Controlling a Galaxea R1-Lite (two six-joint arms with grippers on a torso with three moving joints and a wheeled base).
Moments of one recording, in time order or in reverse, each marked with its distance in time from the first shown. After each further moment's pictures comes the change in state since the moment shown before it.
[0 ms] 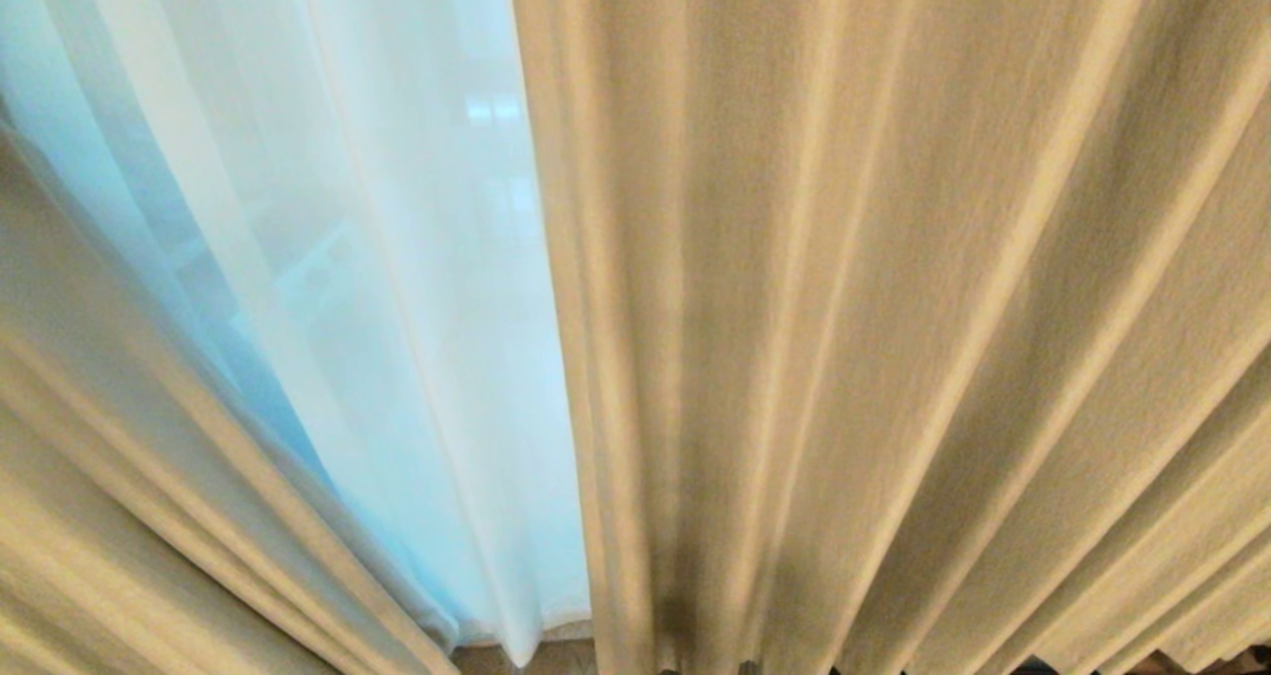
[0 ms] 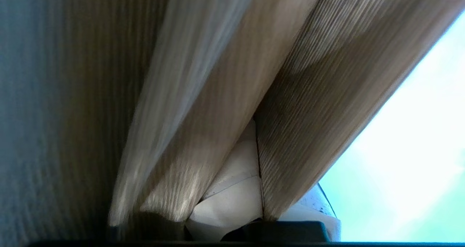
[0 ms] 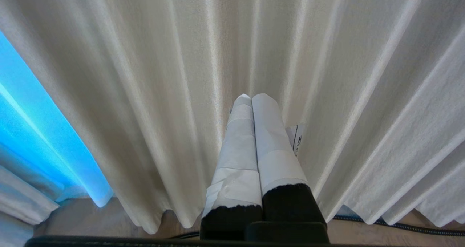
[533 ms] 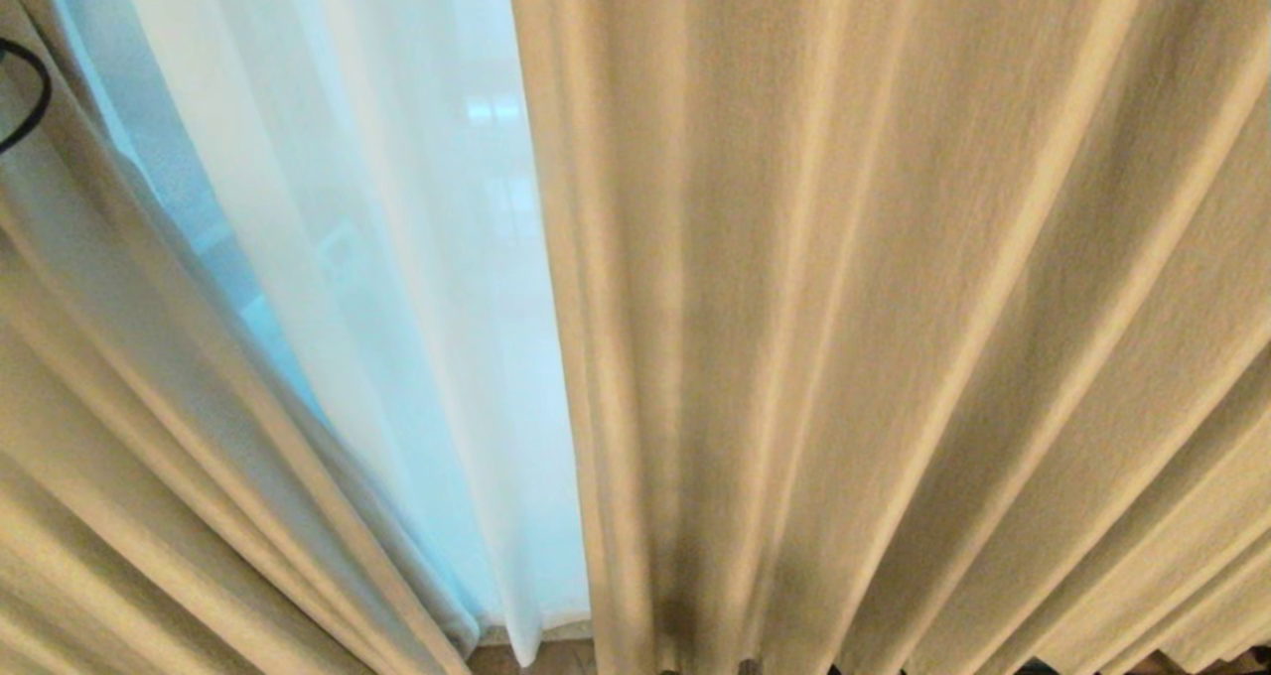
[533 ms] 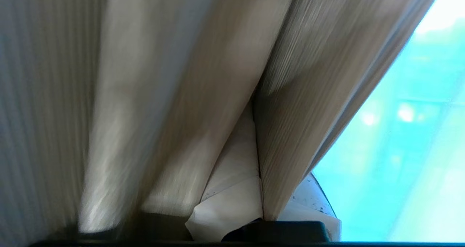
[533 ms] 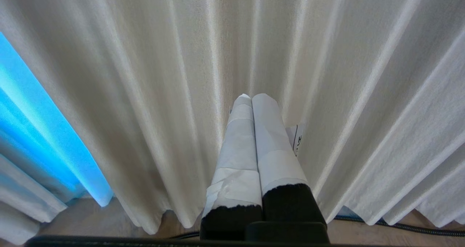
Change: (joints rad) left arm -0.153 -0.062 -0.001 -0.003 0.040 0.035; right arm 0.000 0.000 0.000 0.000 0.000 0.000
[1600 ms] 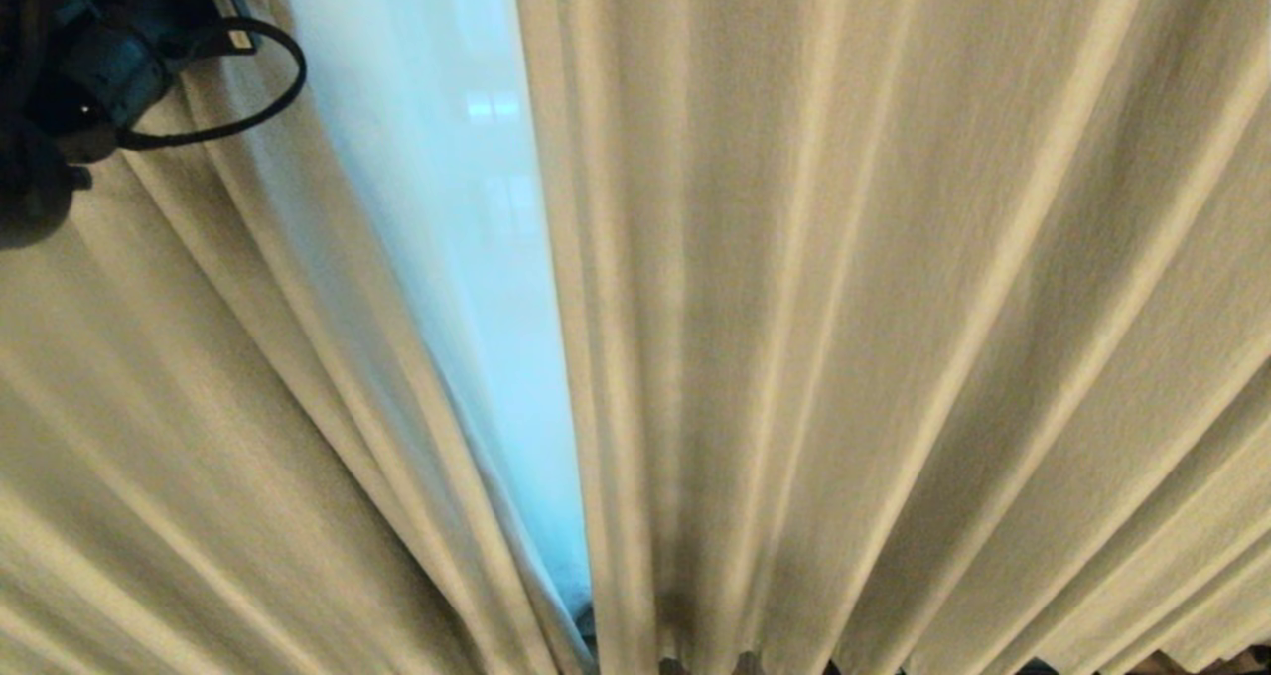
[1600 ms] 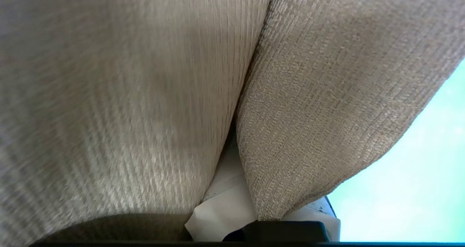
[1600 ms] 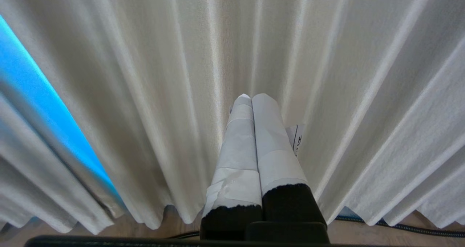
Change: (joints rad) left arm -0.505 -0.076 0.002 0.065 0.233 0.176; right arm 0.000 0.000 0.000 0.000 0.000 0.000
